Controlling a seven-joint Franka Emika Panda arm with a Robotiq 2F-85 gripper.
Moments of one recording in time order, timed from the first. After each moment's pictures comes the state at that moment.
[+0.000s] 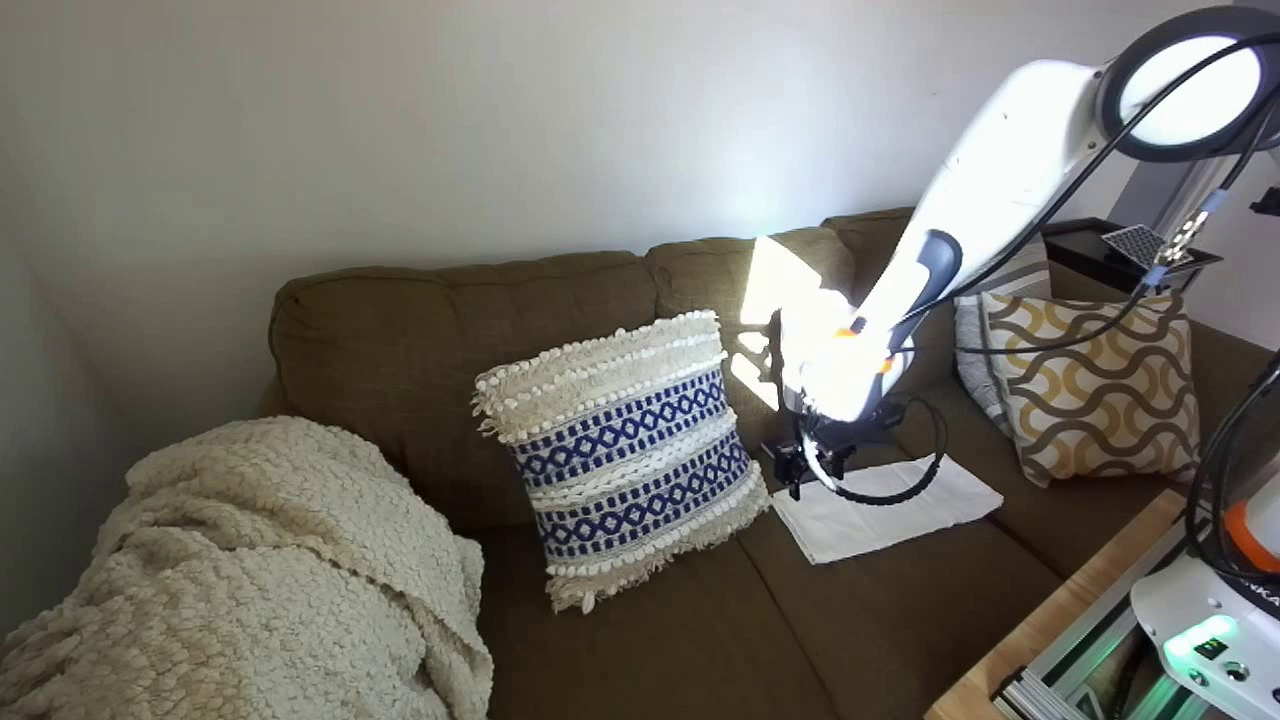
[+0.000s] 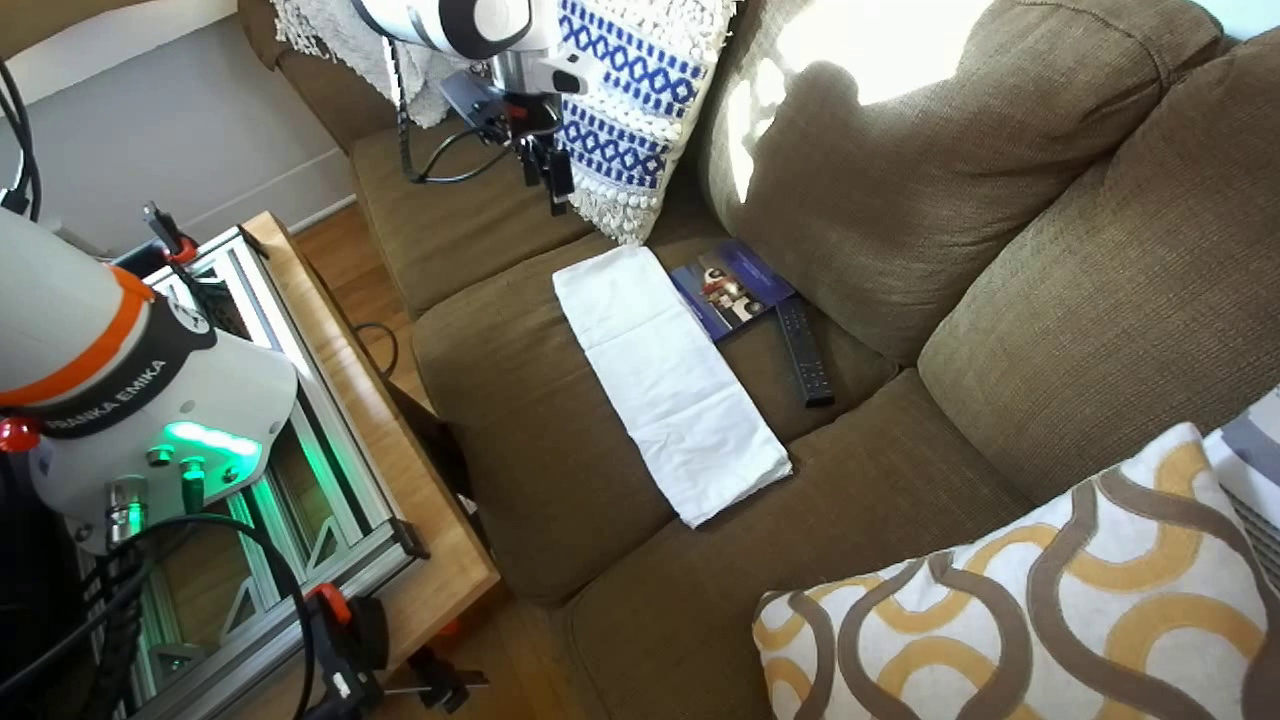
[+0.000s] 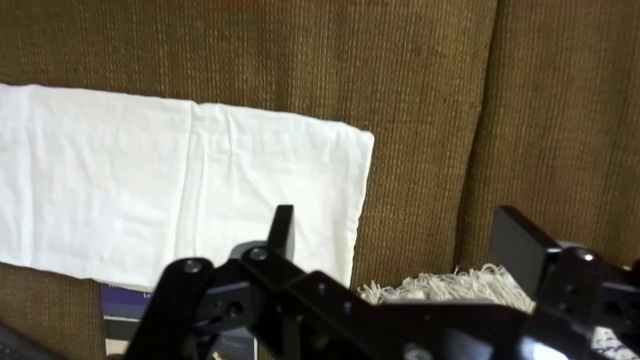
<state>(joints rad) 0.31 0.71 -0.01 -2.19 -0.03 2.65 0.41</state>
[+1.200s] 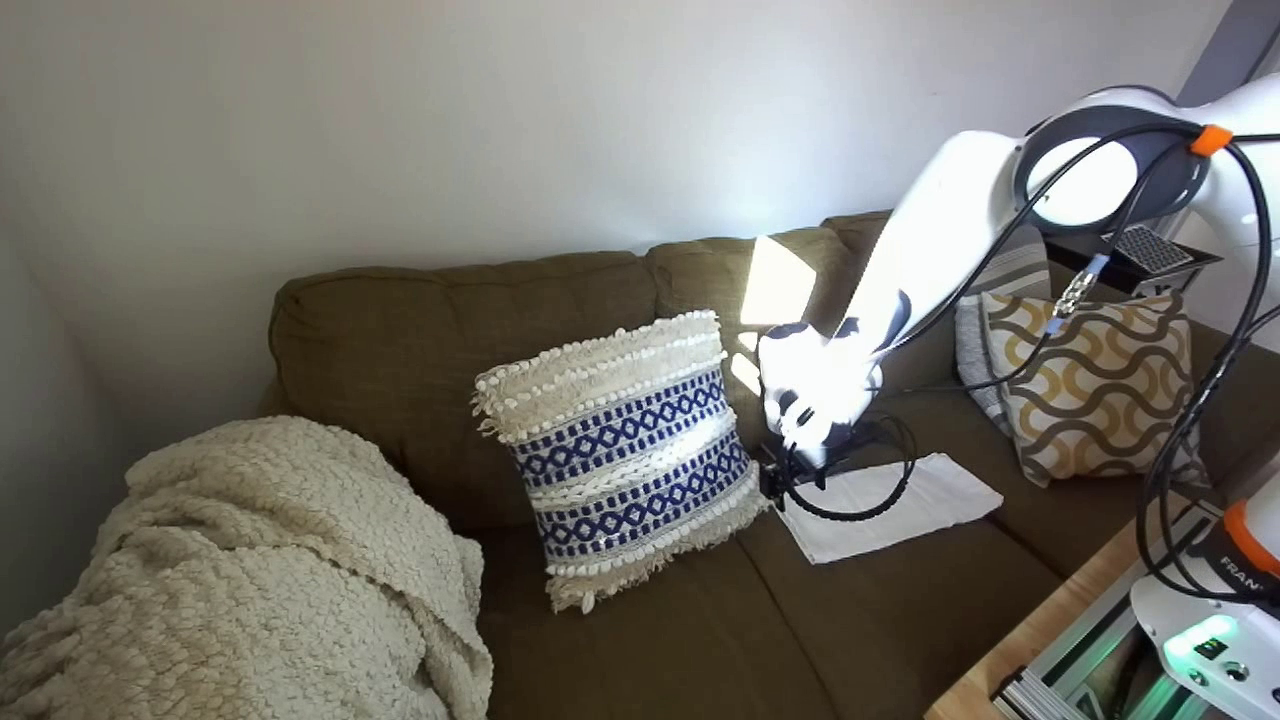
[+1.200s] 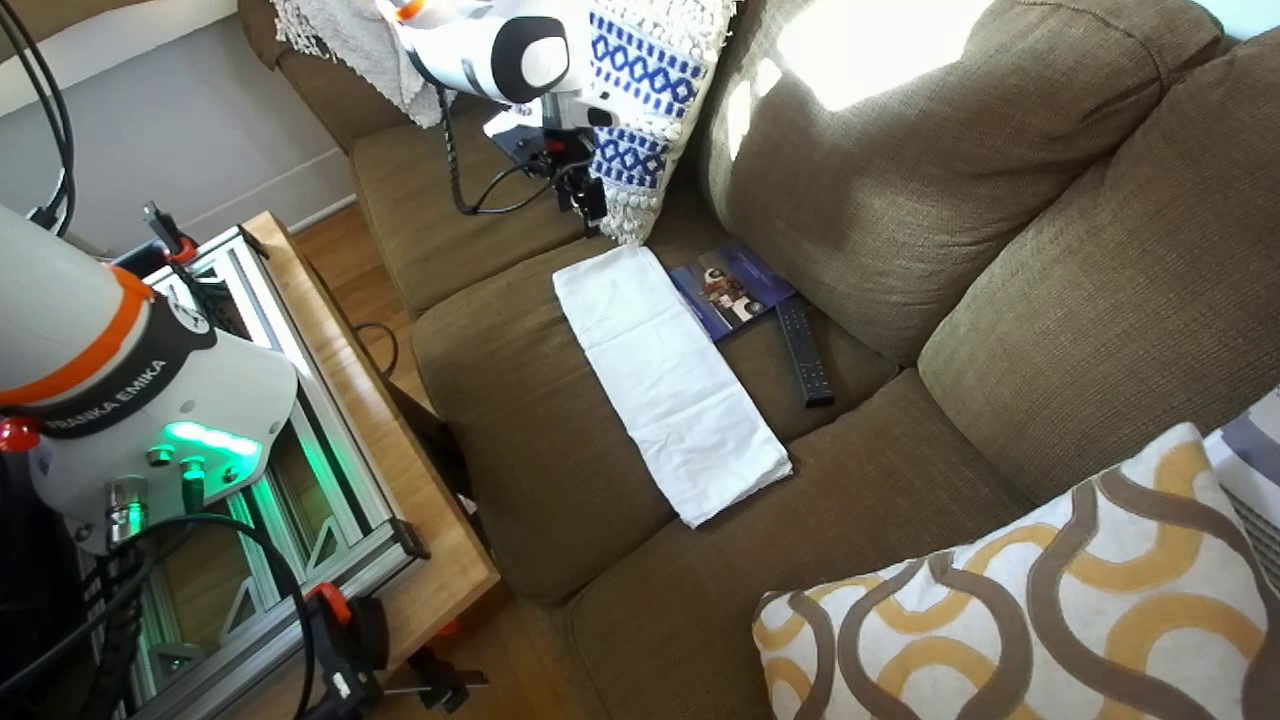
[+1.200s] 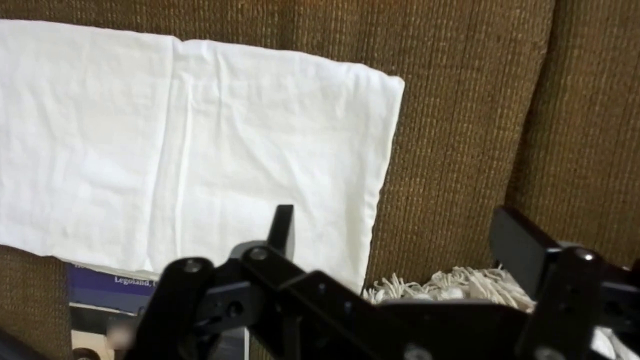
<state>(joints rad) 0.35 0.94 -0.07 -1.98 -0.04 2.65 0.40</state>
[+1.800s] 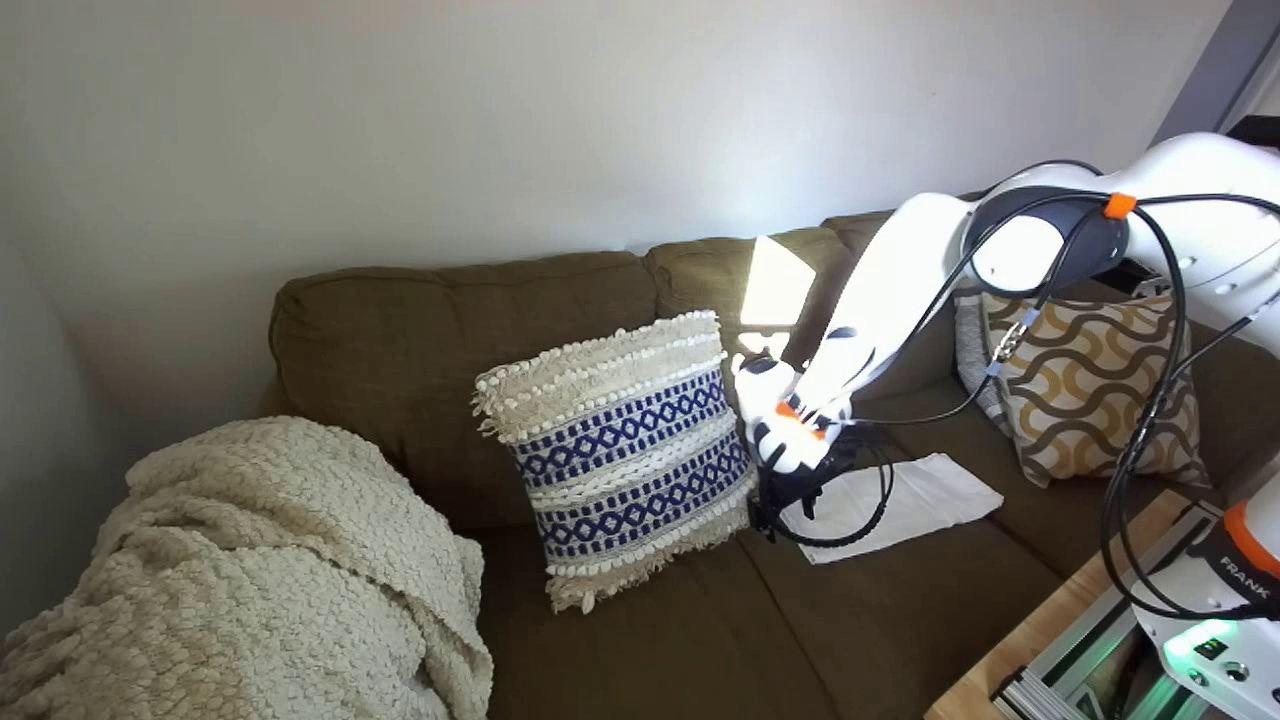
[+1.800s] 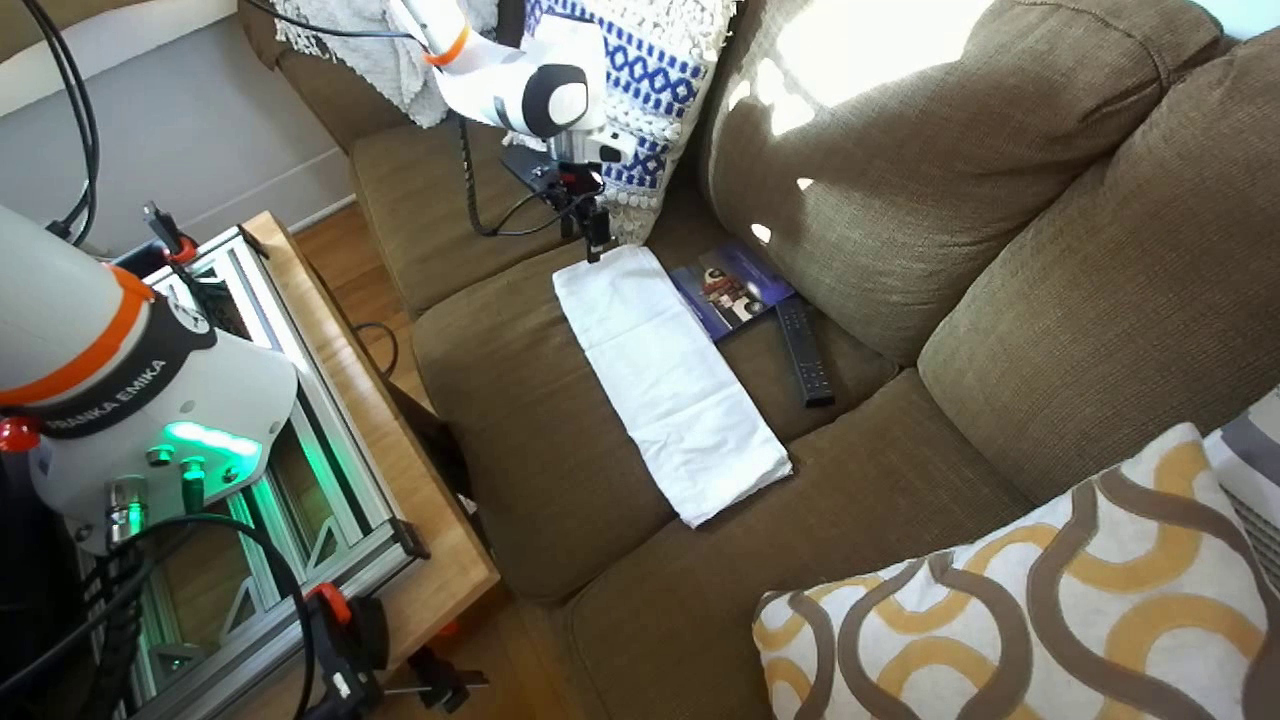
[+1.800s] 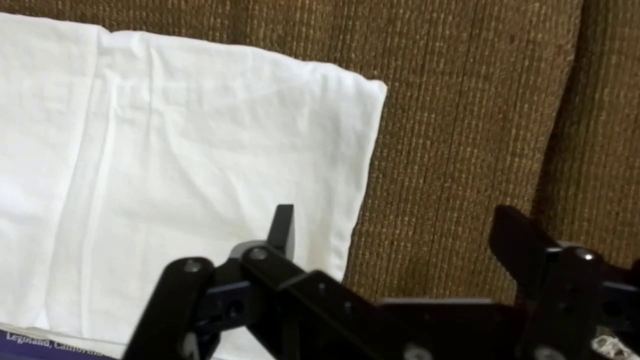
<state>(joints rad) 0.33 1.16 -0.03 -1.75 -0.04 2.54 0.38</state>
